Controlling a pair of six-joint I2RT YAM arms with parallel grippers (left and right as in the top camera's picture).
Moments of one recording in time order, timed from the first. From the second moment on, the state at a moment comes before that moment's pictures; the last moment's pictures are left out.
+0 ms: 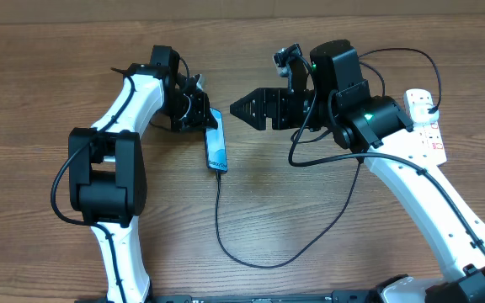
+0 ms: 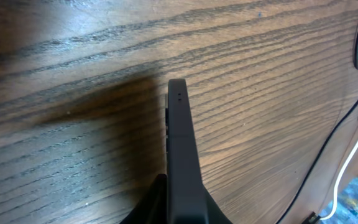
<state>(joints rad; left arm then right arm) -0.12 2.20 1.66 -0.92 0.59 -0.23 0.43 1.54 1.42 -0.59 -0.64 0.47</state>
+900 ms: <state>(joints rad) -0.14 2.19 1.66 -0.90 0.42 -0.23 0.43 1.54 1.42 -0.59 -0.63 0.47</state>
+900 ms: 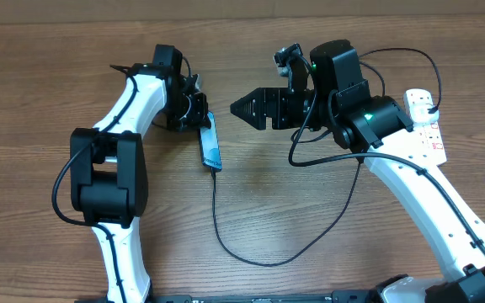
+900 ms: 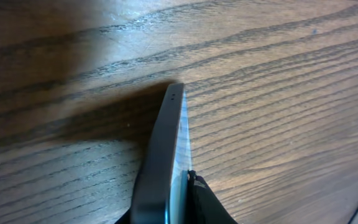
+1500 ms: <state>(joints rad) -0.15 2.19 1.66 -0.88 0.34 -0.23 0.43 1.54 1.42 -0.59 -0.63 0.47</state>
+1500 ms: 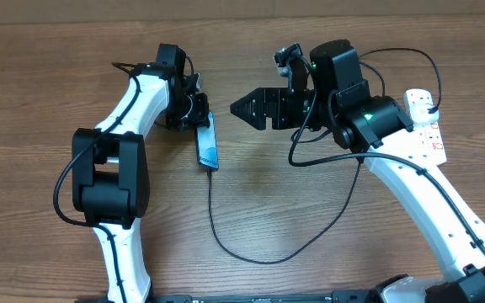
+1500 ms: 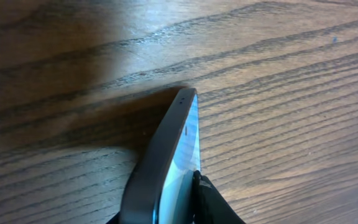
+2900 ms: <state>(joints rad) -0.19 2.19 1.58 -0.82 0.44 -0.23 0.43 1.54 1.42 -0.59 -0.63 0.47</state>
